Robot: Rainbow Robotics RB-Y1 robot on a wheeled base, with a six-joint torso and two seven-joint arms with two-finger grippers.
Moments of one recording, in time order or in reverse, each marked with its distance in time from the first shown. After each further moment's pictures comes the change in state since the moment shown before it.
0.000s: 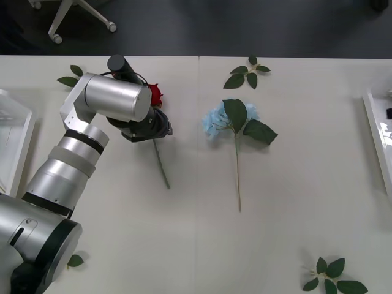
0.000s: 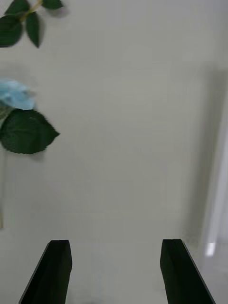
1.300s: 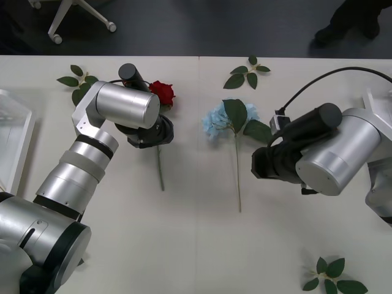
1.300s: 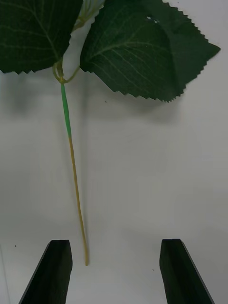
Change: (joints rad) right arm -0.157 0.470 0.683 -0.220 0.763 0.045 -0.719; left arm 0.000 -0.043 0.000 0.056 -0.046 -0.024 0.029
